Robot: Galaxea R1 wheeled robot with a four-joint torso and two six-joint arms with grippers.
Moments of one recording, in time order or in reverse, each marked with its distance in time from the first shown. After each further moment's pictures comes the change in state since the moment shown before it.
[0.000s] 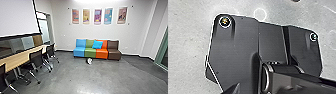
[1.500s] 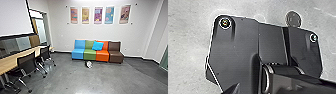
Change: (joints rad) left arm -0.005 0.000 0.000 0.000 0.000 0.000; right arm -0.002 0.001 0.000 -0.001 0.000 0.000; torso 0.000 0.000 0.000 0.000
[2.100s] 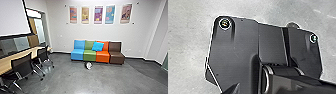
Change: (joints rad) left arm -0.004 0.001 0.000 0.000 -0.001 0.000; right arm 0.003 0.000 0.000 0.000 0.001 -0.001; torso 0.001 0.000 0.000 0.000
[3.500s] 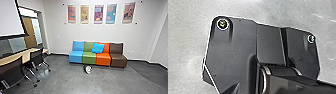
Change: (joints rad) left arm -0.002 0.005 0.006 0.000 0.001 0.001; right arm -0.003 0.002 -0.006 -0.001 0.001 0.000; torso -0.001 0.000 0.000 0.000
